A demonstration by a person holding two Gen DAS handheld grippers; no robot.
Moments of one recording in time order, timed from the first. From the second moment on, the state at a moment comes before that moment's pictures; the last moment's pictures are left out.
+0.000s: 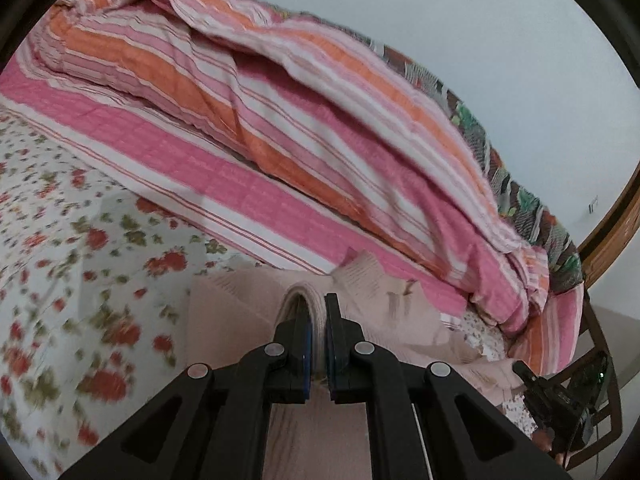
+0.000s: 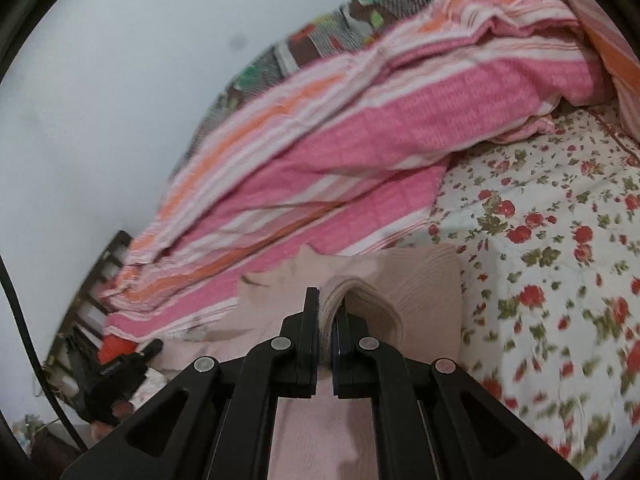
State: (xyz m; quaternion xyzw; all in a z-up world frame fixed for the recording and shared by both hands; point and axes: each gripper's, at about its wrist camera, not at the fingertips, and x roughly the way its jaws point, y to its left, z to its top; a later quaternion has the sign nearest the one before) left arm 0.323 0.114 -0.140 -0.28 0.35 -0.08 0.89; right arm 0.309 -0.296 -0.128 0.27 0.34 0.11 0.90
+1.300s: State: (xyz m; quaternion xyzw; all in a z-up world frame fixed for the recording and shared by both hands) left arm 0.199 0.101 -0.198 -0.34 0.39 -0.12 0.85; right arm 0.191 -0.284 -0.180 0.27 0.41 0.11 0.86
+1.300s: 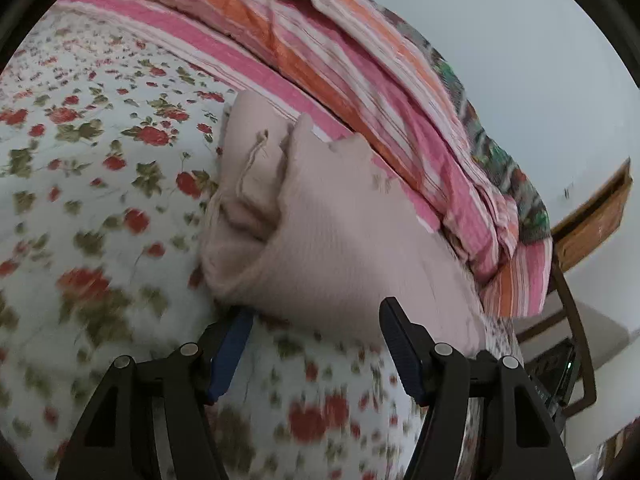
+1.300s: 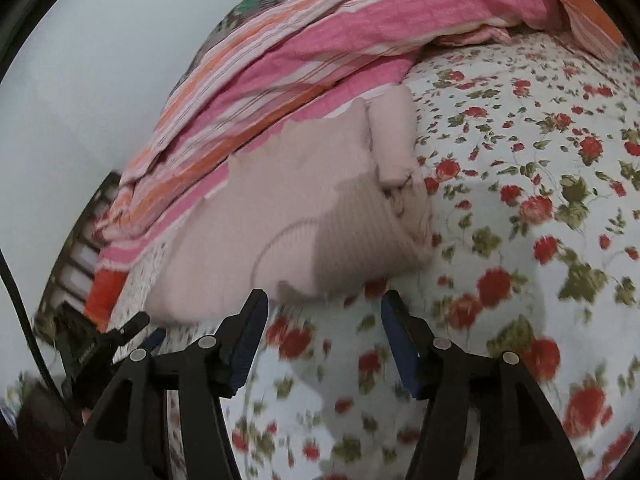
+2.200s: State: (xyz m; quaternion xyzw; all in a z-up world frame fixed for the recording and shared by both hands) left arm 0.131 0.110 -0.179 -0.30 0.38 -0.08 0.87; right arm 0.133 -0.296 -0.157 0.28 0.39 0.10 0.87
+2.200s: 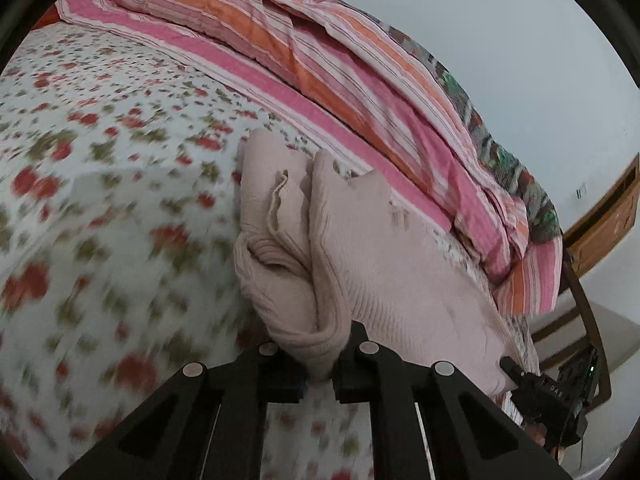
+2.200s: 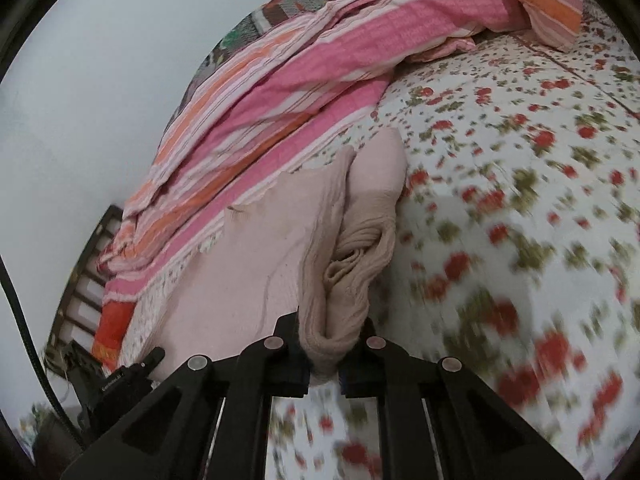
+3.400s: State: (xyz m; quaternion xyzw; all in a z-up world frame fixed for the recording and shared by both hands) left arm 0.230 0.081 -0.168 -0.13 0.36 0.01 0.92; right arm 0.232 -0.265 -0.161 0.11 0.37 -0.01 0.92
